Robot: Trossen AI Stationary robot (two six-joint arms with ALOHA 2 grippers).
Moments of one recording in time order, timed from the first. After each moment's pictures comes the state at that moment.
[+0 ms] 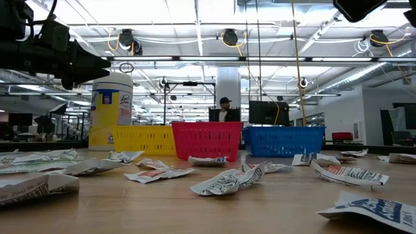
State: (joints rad) left arm 0.26 0.02 0.02 0.06 -0.22 -0.14; right arm 0.63 1.66 1.25 -0.79 -0.03 1.69
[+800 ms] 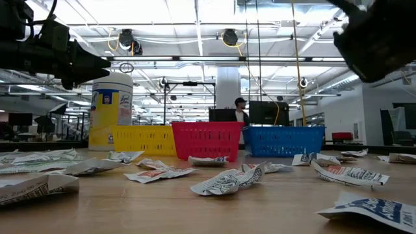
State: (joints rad) left arm 0.26 0.02 0.02 0.06 -0.22 -0.14; right arm 0.68 1.92 1.25 -0.61 -0.08 1.66
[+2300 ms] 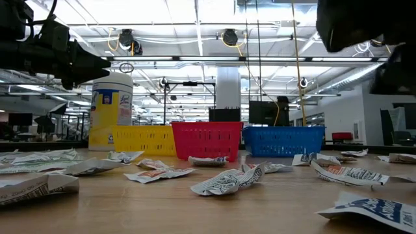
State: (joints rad) left arm 0.26 0.02 0.02 0.06 -0.22 -0.14; right arm 0.63 1.81 1.18 -0.59 -0.08 1.03
